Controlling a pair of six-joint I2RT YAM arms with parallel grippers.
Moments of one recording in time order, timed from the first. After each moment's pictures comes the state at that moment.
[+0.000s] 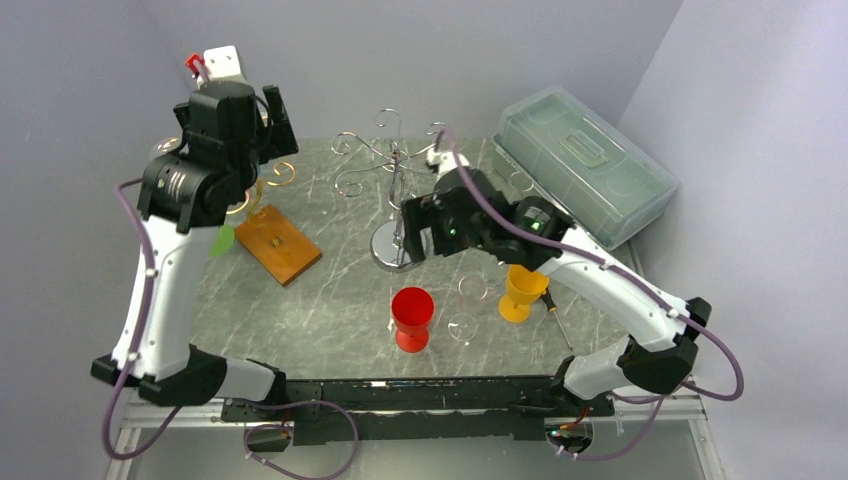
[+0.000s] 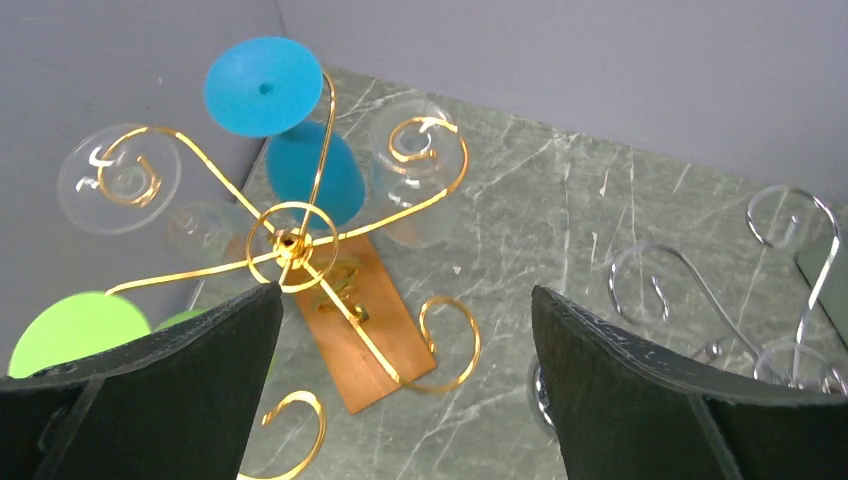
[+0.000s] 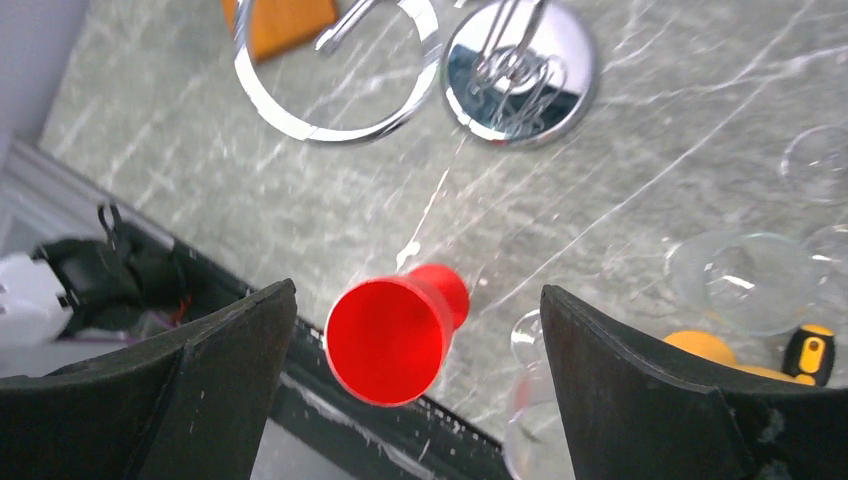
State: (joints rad) left arm -0.37 1.39 2.07 -1.09 -0.59 -0.31; right arm 0.98 1.40 1.67 -0.96 0.22 0.50
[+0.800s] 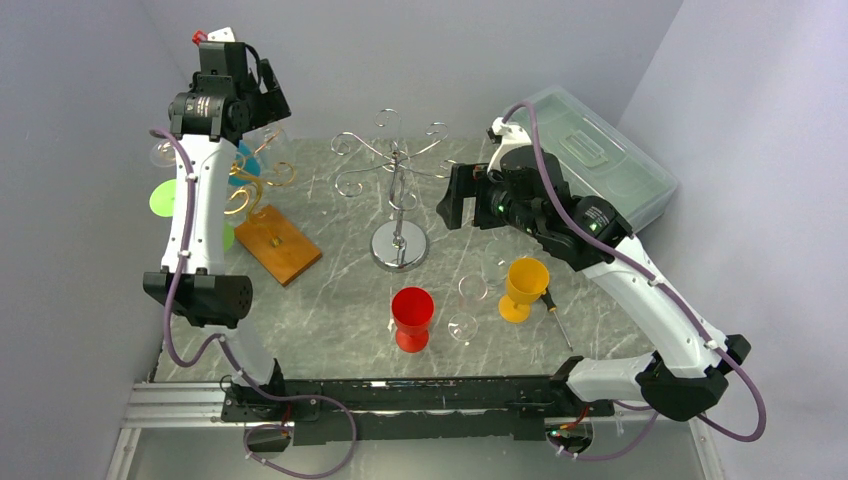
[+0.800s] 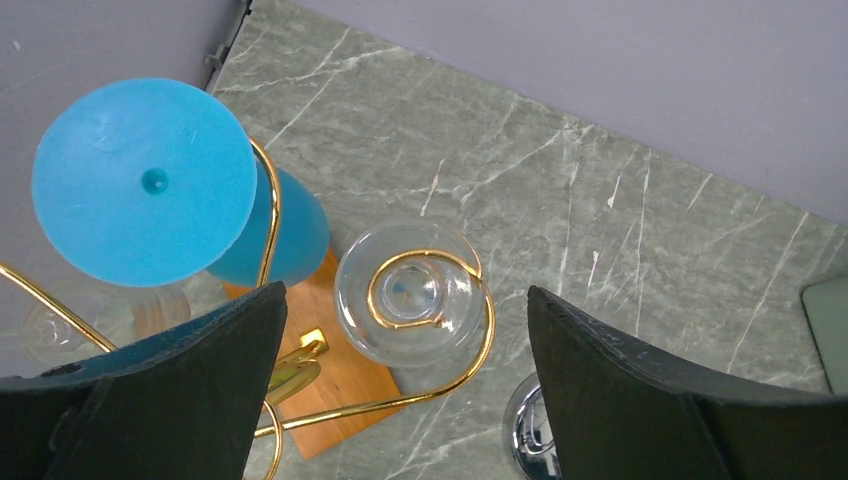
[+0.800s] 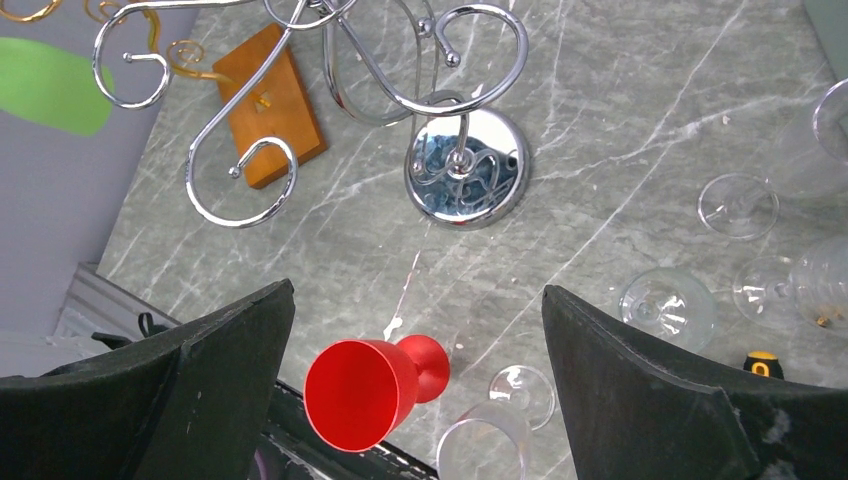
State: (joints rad) left arm -0.07 1.77 2.27 -1.05 -0.27 -0.36; right arm 0.77 1.25 1.60 -0.86 0.17 0.48
